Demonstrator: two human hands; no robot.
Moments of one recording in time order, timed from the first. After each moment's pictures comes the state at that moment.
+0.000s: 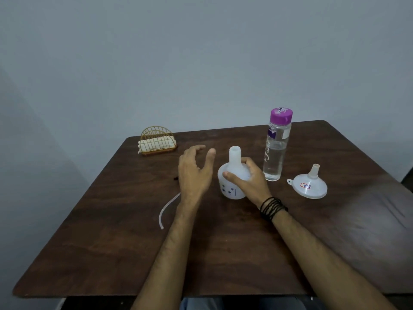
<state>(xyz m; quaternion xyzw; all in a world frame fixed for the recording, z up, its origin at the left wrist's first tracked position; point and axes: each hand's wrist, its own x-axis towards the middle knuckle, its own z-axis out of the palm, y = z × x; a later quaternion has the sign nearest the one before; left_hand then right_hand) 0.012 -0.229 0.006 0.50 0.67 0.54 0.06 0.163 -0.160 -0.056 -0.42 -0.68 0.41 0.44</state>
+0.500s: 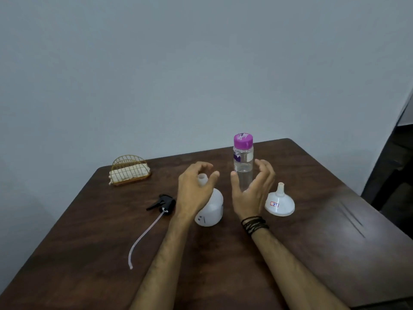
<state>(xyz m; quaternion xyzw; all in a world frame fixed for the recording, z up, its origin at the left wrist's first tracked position) 0.064 -0.198 0.032 0.60 0.62 0.50 0.11 0.195 -0.149 -0.033 -0.50 -0.52 0.07 0.69</state>
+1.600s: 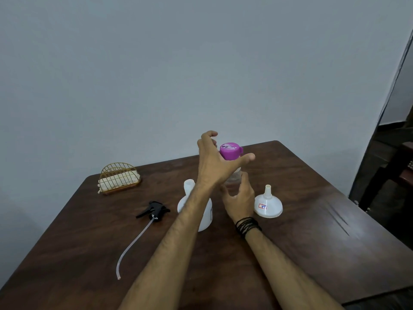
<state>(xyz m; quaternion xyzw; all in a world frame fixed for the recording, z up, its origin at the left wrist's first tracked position) 0.137 -0.153 0.079 0.62 0.57 0.51 0.19 0.210 -0.142 -0.046 -0.49 -0.58 0.21 0.62</state>
